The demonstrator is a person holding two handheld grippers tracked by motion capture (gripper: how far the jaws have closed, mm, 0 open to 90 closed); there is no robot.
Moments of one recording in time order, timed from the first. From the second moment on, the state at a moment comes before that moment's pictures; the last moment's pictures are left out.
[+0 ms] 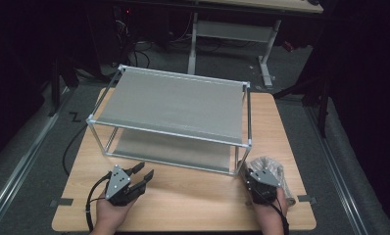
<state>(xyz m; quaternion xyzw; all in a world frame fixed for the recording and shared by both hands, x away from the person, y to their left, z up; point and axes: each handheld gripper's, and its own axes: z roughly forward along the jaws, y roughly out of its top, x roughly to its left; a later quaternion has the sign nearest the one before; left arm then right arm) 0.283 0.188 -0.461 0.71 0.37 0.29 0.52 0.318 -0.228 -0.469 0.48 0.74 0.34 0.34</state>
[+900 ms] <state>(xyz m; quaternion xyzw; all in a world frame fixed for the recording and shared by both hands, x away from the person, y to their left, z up) 0.311 0.127 -0.463 0.74 0.30 0.25 0.54 0.255 -0.269 -0.468 0.50 0.73 0.35 0.30</state>
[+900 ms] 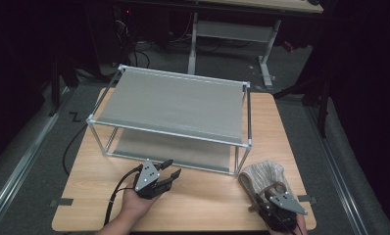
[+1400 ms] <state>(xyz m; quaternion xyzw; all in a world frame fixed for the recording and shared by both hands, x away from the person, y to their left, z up) 0.296 0.159 -0.465 0.73 0.33 0.27 0.53 0.308 -0.299 -0.465 0.59 0.66 0.33 0.33</state>
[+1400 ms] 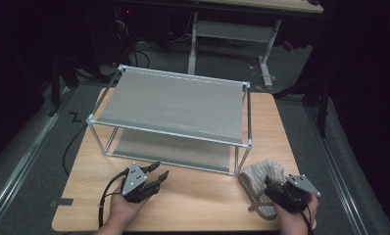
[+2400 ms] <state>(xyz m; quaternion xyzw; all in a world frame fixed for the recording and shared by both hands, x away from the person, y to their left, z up) 0.289 0.175 -0.464 0.72 0.35 0.28 0.52 0.331 -0.273 -0.496 0.53 0.75 0.32 0.23</state>
